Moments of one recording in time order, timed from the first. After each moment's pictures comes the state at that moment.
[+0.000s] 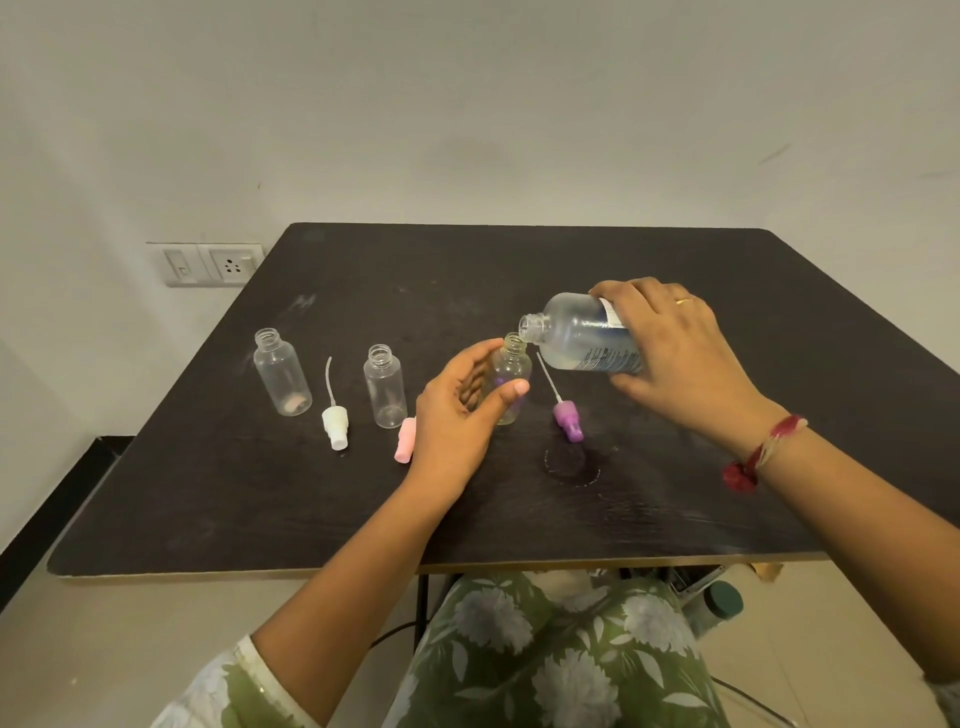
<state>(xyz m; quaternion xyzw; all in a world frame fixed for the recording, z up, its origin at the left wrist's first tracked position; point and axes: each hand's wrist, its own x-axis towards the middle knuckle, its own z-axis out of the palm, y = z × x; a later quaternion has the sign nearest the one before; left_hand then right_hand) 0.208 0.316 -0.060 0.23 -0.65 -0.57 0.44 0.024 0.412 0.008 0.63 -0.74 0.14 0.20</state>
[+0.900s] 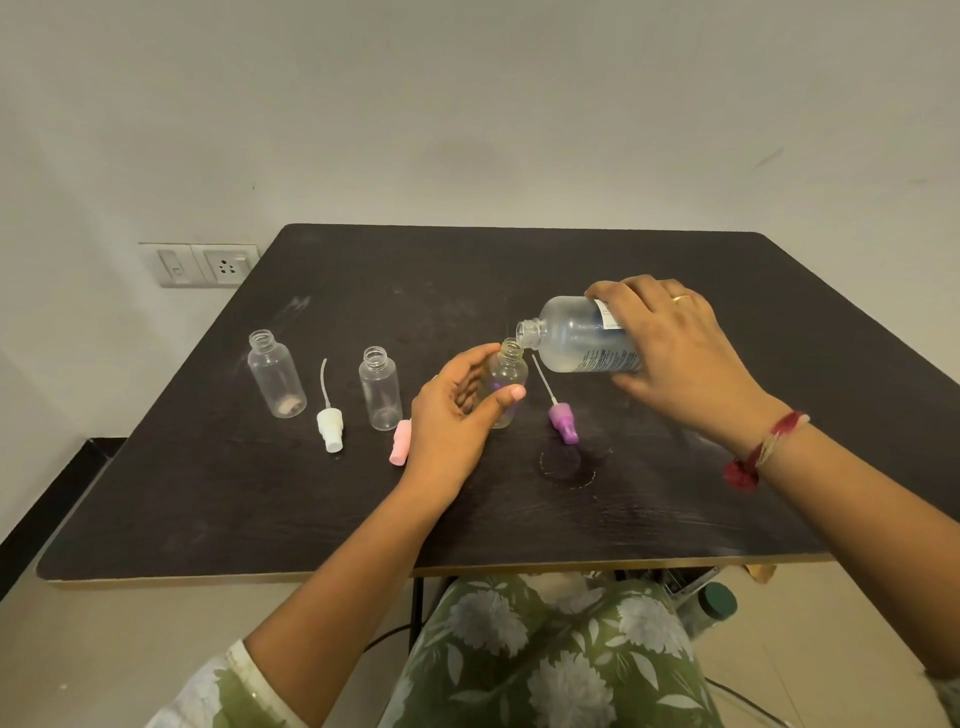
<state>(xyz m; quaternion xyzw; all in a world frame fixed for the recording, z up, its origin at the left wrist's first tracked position) 0.208 0.317 -0.060 0.23 -0.65 -0.58 0.44 0.021 0.414 0.013 0.64 -0.73 0.11 0.22</state>
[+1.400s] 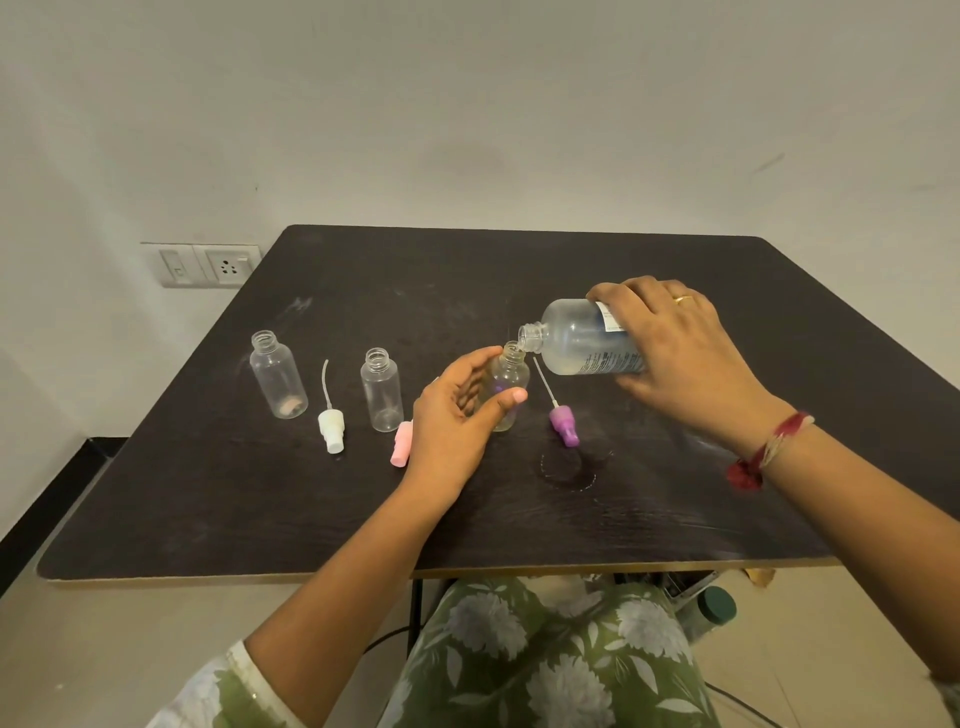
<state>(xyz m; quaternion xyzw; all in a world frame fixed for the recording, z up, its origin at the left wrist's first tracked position) 0.209 0.317 -0.059 0.23 -0.65 -0.57 0.44 0.021 0.414 0.016 0.64 -0.73 0.10 0.23</state>
